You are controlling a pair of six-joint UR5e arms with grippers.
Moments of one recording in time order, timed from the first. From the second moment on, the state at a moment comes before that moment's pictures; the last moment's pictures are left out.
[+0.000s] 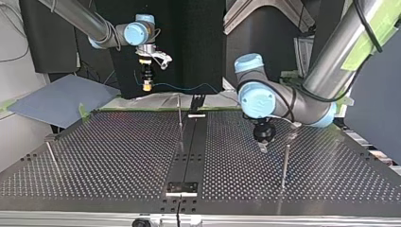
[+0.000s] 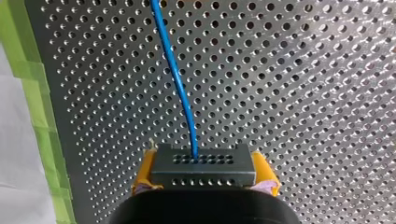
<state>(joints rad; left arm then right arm) -0.30 -1.85 -1.52 -3.09 -2.16 -1.01 2.08 -0.85 1.93 -0.96 1.77 1.57</state>
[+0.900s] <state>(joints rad) -0.29 -1.86 -1.52 -3.09 -2.26 -1.04 2.08 -0.85 1.93 -0.96 1.77 1.57</state>
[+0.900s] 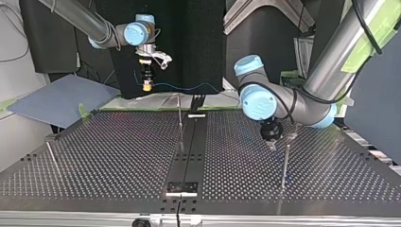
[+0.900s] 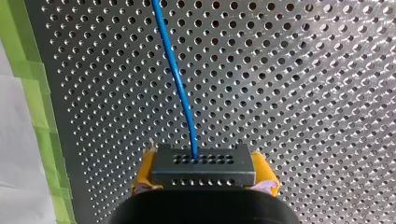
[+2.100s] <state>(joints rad) -0.31 -1.92 -1.57 -3.11 -2.21 -1.08 2.08 -0.84 1.93 -0.96 1.77 1.57</state>
